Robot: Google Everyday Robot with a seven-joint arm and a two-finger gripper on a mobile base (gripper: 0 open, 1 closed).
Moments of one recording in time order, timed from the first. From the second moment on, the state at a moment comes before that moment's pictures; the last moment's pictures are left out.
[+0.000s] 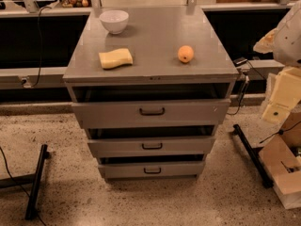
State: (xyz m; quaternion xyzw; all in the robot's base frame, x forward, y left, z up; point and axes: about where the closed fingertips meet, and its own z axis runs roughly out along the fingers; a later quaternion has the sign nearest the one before) arm 0.438 -0.217 0.977 -0.60 0.78 -0.03 0.16
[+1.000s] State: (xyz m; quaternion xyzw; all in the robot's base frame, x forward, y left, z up) arm 0.472 -0.165 0.883 -0.64 0.76 0.05 0.14
